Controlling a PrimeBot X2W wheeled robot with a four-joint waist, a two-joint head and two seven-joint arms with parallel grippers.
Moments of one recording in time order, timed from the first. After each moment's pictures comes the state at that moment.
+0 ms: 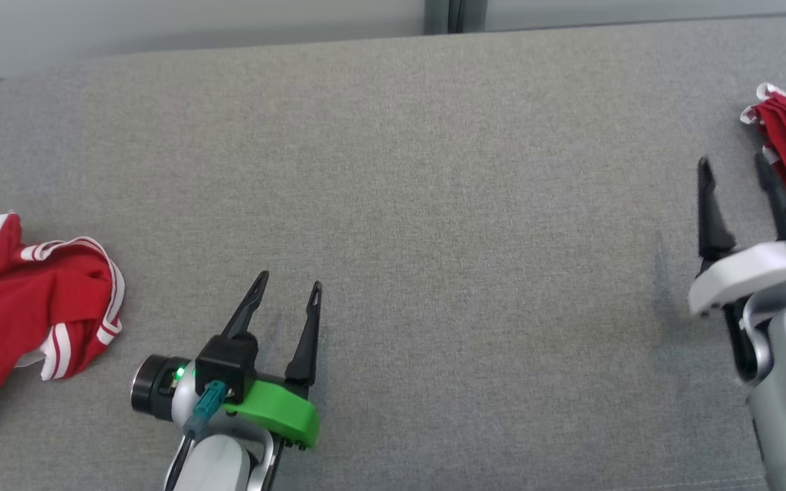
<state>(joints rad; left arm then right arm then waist) -0.21 0.05 -0.30 0.32 -0.12 -0.05 -0.26 -0.46 -0.24 -0.06 0.49 0.15 0.13 -0.26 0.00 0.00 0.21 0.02</state>
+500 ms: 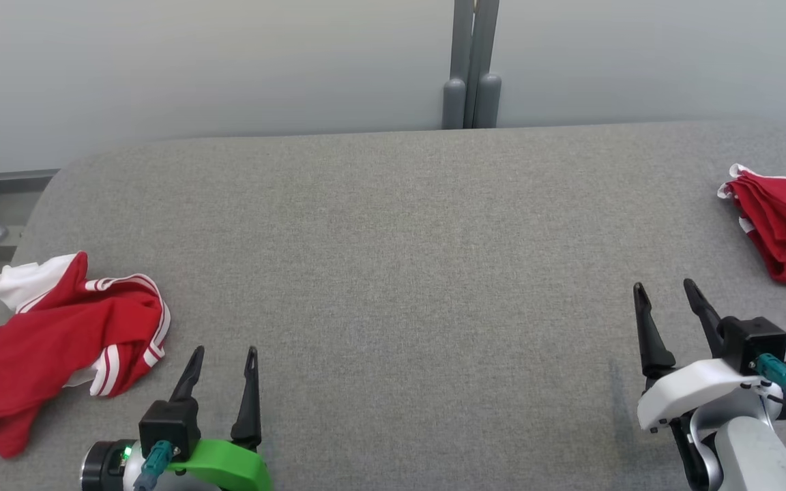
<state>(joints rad) -0.06 0.05 -0.14 0.35 -0.12 -0.04 -0.26 -0.19 -0.13 -0.03 0.41 0.15 0.13 -0.26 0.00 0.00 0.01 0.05</state>
